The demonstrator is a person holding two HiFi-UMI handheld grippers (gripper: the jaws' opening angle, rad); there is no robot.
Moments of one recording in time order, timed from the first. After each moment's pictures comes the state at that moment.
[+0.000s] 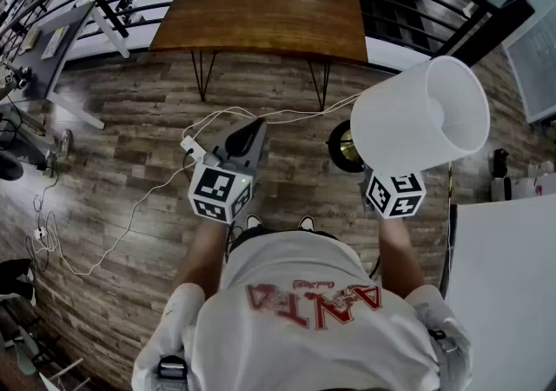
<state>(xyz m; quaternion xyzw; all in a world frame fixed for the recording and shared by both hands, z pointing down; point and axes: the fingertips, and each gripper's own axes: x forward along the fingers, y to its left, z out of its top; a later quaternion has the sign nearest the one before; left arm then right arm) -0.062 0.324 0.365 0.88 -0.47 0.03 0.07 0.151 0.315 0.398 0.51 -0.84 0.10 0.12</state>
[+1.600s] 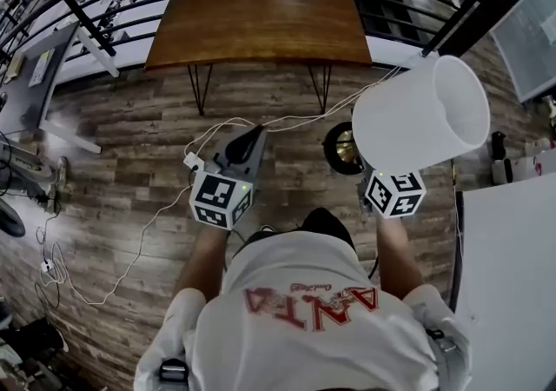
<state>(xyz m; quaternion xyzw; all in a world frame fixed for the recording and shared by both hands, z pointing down) -0.128 0.287 0.383 0.90 -0.42 0.04 0.07 0.082 0.290 0.411 0.55 -0.82 0.13 0.09</state>
